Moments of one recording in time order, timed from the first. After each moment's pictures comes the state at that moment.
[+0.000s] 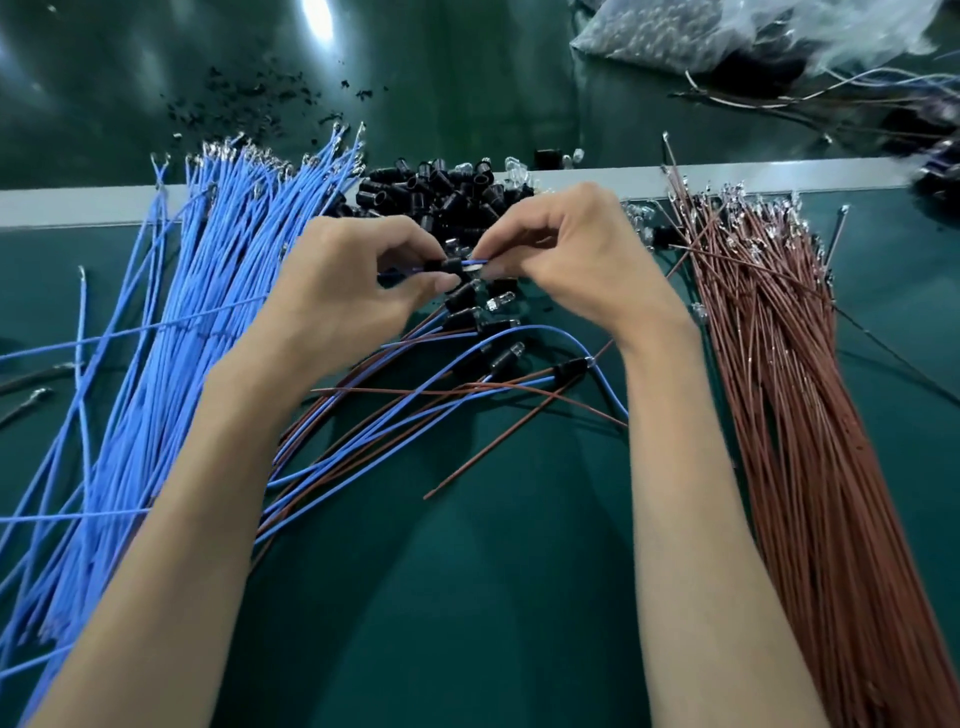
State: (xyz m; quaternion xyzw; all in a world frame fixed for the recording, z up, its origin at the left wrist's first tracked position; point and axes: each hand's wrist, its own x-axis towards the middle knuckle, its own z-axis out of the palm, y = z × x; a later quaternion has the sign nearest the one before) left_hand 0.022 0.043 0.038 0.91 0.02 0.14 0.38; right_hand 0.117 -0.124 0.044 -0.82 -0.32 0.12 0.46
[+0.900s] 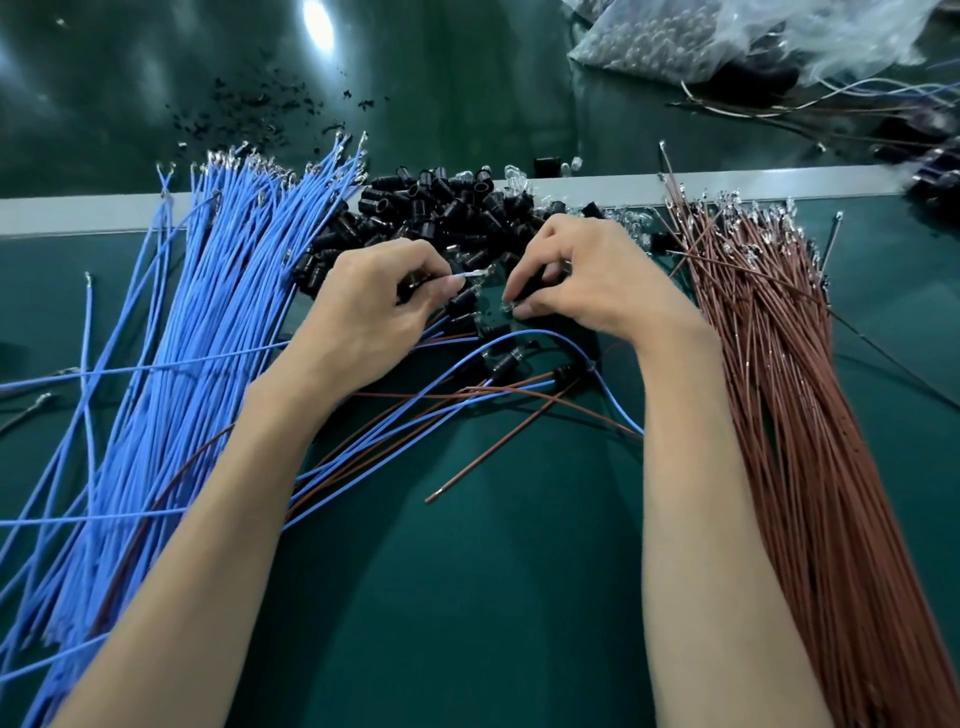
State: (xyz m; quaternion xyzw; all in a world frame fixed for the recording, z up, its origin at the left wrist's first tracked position) left_hand 0.027 0.036 0.020 0.92 0.00 0.15 0.37; right_hand 0.127 -0.139 0.036 -0.88 -0.30 0.16 0.32
